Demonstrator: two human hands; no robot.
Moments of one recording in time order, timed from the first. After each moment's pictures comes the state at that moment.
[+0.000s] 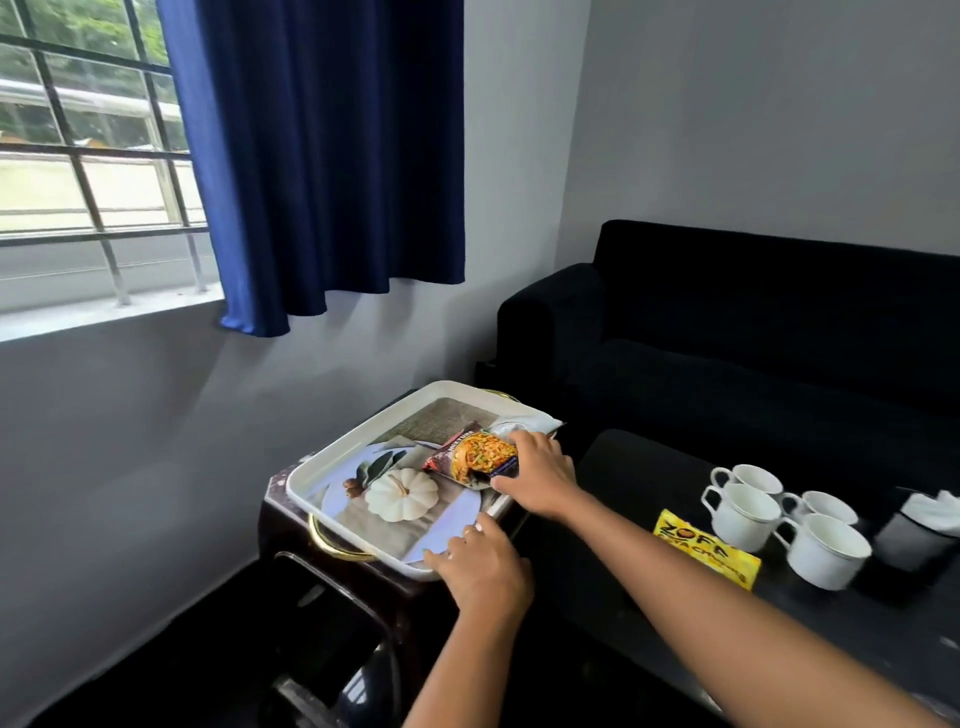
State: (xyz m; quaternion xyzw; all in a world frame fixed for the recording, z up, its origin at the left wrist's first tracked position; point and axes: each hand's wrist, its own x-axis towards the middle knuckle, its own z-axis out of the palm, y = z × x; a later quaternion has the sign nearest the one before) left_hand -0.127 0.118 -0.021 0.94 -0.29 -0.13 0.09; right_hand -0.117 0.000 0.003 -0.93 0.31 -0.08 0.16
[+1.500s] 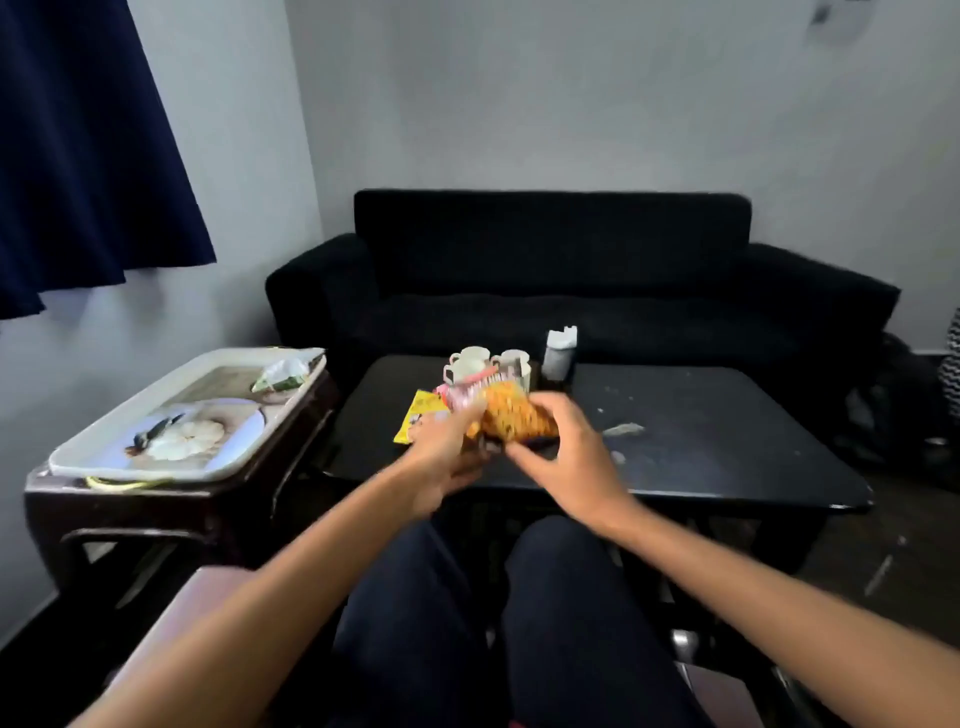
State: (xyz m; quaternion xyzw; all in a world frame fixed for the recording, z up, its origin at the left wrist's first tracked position) left_hand -0.359 0.169 0.038 0.58 -0.32 -0.52 0.53; right_hand -0.508 0.132 0.017 -0.79 0.39 -0.43 0.20
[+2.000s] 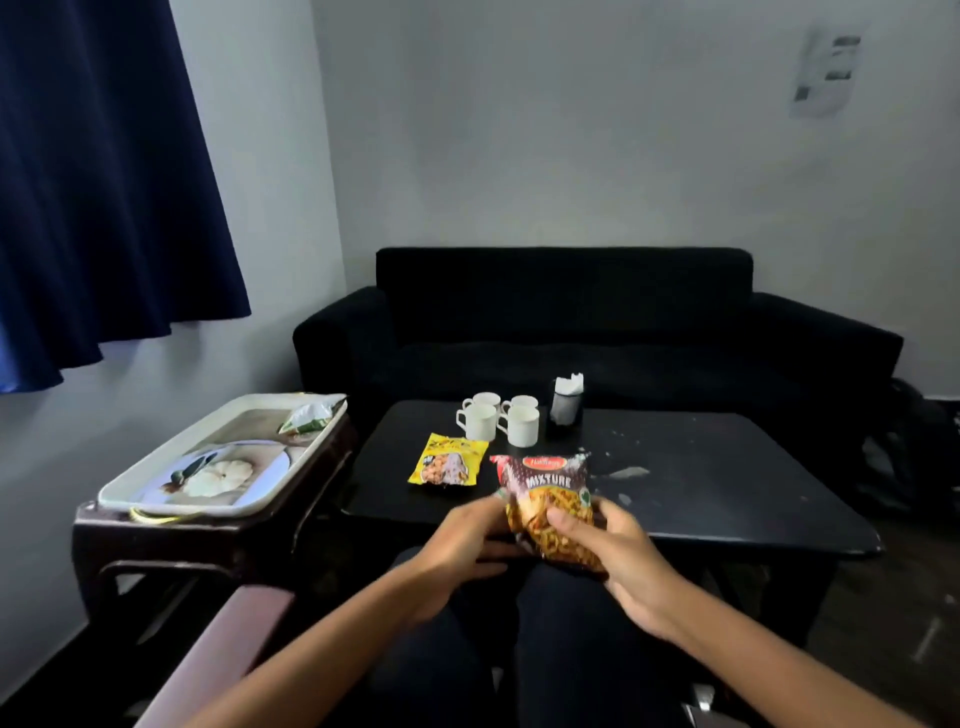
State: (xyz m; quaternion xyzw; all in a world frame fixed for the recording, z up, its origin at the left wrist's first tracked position) left_hand -0.382 0.228 0.032 0.57 -0.46 -0.51 0.44; right_hand -0.551 0.179 0.016 -0.55 0.38 -0.39 0.63
